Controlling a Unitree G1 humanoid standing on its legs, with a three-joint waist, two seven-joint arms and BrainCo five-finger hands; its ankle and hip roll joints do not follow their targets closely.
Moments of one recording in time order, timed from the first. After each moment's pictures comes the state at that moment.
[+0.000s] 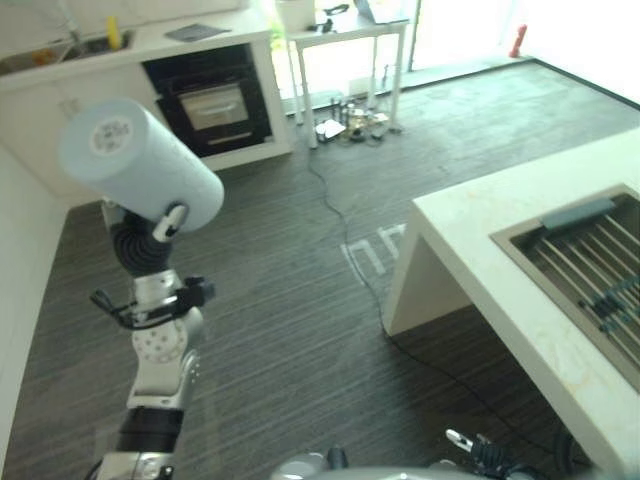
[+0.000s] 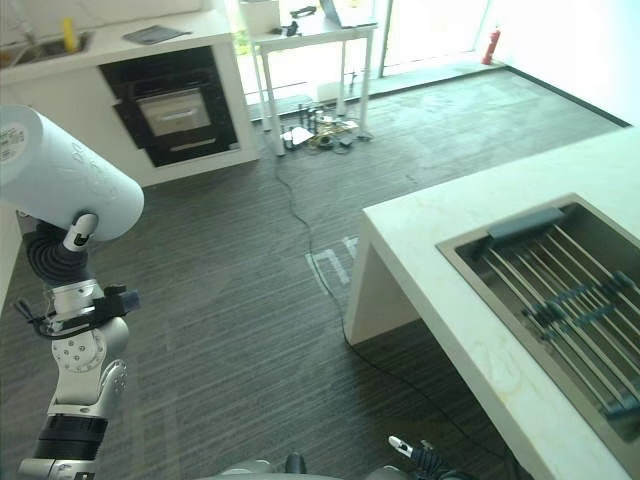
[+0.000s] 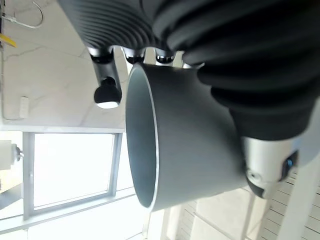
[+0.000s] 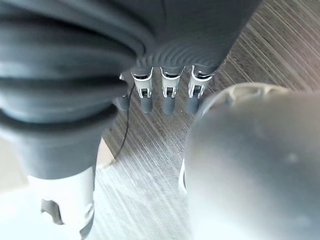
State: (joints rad) left arm -0.12 0.45 -0.02 0.02 -0.34 -0.66 0.24; right arm 0.08 -0.25 0.03 1.05 0.26 0.04 0.15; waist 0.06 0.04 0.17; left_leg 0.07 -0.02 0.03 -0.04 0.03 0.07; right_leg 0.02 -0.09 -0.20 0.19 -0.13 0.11
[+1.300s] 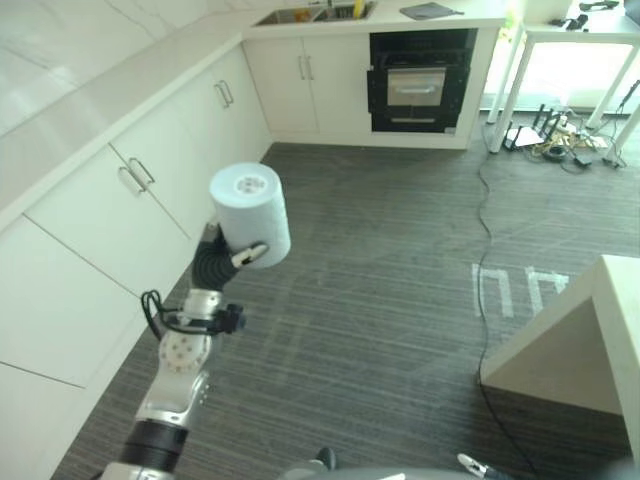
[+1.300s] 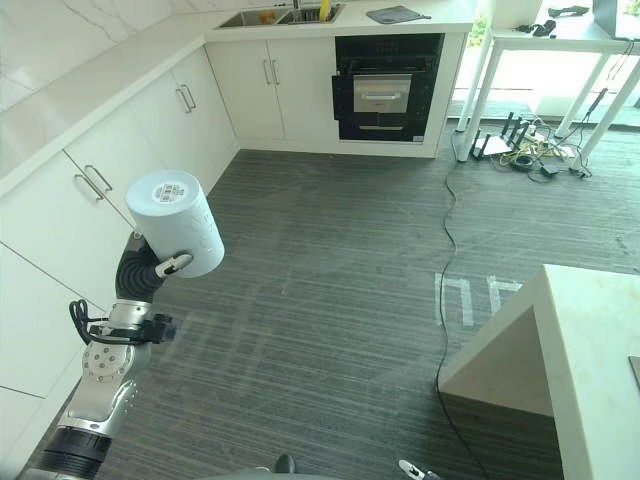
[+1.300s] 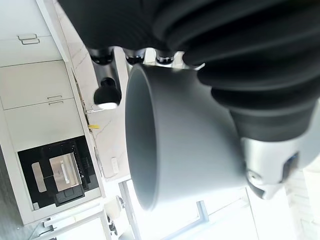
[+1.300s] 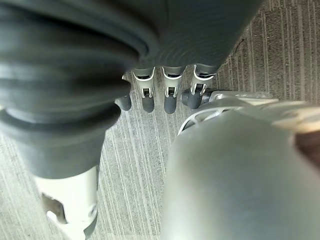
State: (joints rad) left arm -0.03 0.48 -0.08 0.02 -0.29 -0.49 0.05; right arm 0.11 -0.28 -0.01 1.18 0.41 0.07 0.28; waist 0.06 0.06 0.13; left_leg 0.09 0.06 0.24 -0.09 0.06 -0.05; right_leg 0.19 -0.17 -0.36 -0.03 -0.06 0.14
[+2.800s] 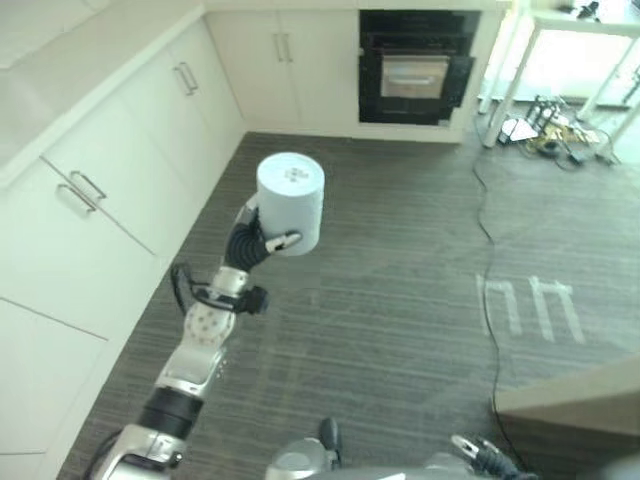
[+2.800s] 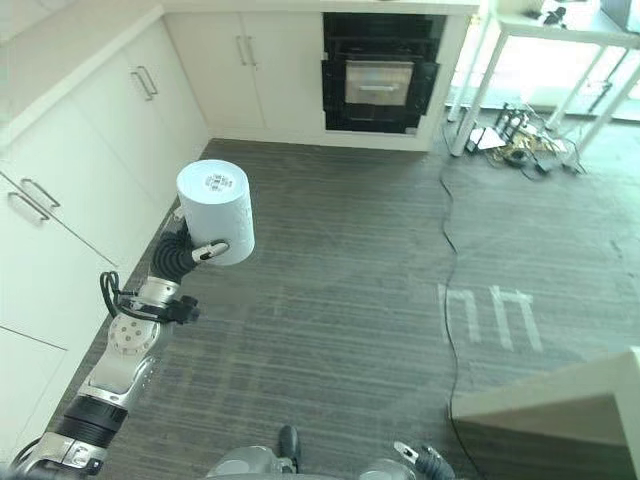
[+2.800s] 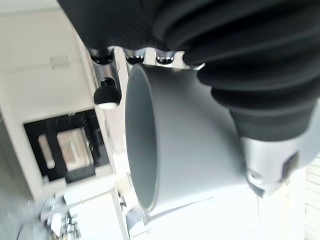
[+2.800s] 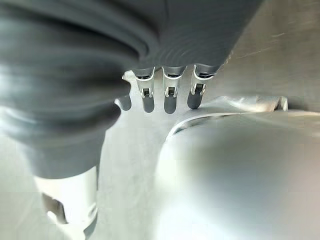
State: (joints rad) left arm -0.19 0.52 -0.20 0.07 -0.25 -0.43 0.07; right arm 0.05 -0.28 0.03 1.06 0.37 -0.03 0.08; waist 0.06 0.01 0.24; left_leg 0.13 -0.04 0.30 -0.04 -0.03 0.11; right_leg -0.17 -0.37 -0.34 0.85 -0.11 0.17
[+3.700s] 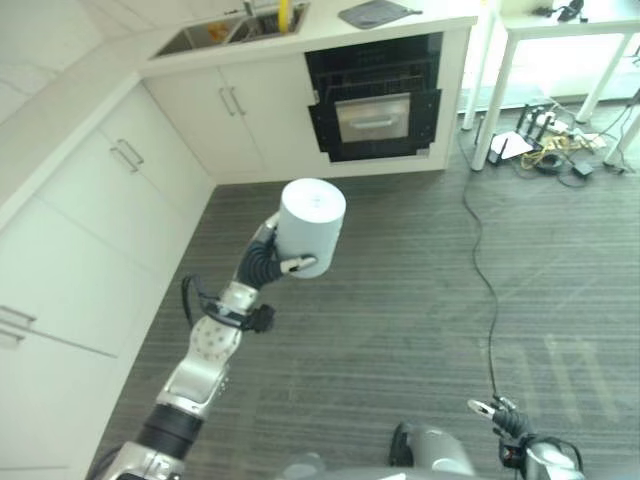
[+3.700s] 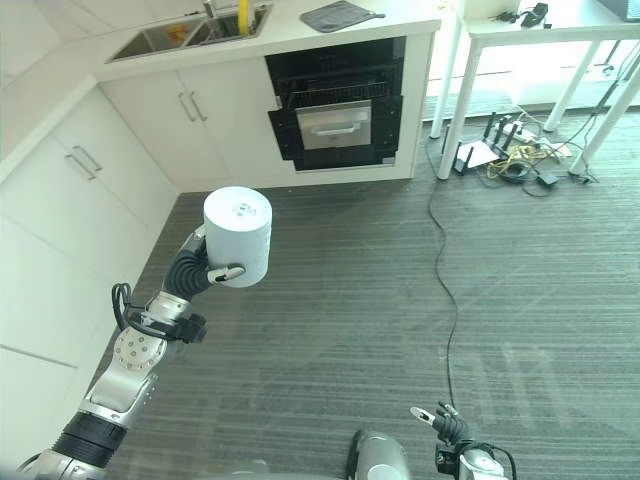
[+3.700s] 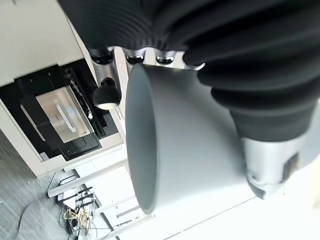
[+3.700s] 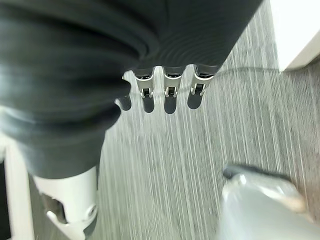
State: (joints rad) left arm -0.11 0.51 -0.23 0.02 -0.25 -0.39 -0.02; right arm -0.02 -0.34 0.06 1.16 0.36 -0.10 0.09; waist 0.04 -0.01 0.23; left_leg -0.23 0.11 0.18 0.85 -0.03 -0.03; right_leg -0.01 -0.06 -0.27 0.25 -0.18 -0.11
